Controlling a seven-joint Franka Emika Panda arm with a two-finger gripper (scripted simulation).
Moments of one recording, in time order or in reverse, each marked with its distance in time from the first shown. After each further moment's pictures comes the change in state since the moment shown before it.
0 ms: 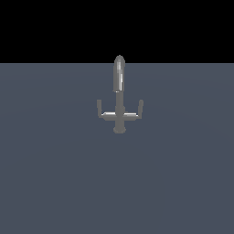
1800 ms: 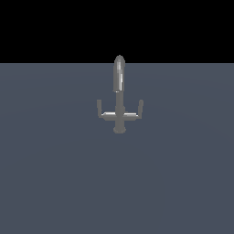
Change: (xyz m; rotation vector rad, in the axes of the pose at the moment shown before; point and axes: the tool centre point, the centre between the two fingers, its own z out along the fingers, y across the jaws) arm -0.044 -0.115 -0.008 0.262 0.486 1.002
